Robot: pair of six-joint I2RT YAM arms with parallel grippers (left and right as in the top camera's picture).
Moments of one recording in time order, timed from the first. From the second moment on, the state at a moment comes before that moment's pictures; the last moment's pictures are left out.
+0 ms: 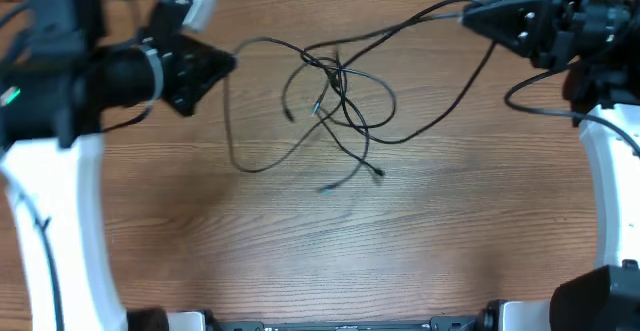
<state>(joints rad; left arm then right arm) 0.10 1.51 2.05 -1.38 0.75 0.37 -0.19 1.58 1.48 1.10 -1.55 1.45</state>
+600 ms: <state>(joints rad) 0.26 1.39 2.05 -1.38 0.77 0.35 -0.65 1.65 1.48 0.96 -1.55 1.37</state>
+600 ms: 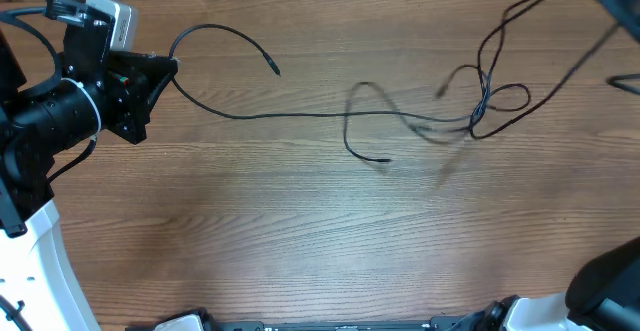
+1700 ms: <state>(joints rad) 0.26 1.39 2.12 -1.29 0.68 0.17 -0.50 1.65 1.48 0.78 -1.55 1.30</state>
